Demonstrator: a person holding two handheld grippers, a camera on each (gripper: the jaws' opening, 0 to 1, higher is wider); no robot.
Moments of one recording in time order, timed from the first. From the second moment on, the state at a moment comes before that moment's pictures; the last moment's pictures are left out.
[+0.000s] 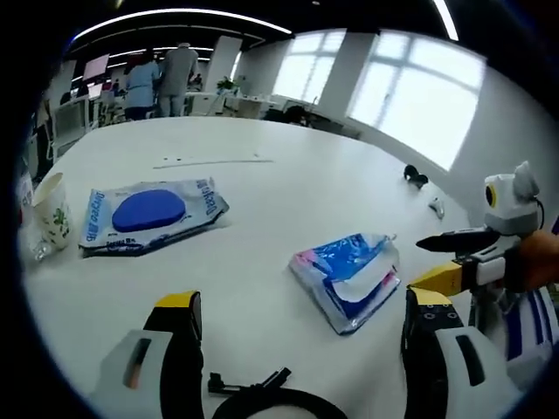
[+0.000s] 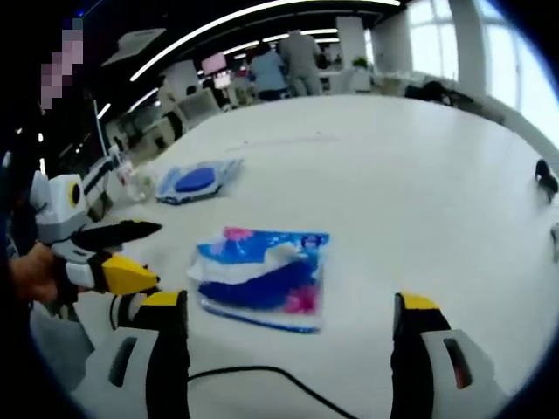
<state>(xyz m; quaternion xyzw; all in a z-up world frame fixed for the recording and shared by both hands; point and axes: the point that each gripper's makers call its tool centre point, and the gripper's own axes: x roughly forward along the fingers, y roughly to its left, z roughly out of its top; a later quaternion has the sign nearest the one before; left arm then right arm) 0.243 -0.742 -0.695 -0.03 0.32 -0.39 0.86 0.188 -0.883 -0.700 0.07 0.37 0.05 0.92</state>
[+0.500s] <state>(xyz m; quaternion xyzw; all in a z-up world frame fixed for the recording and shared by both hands) 0.247 -0.771 -0.715 0.04 0.33 -0.41 0.85 0.195 -0.888 -0.719 0.07 0.39 0.06 0.91</state>
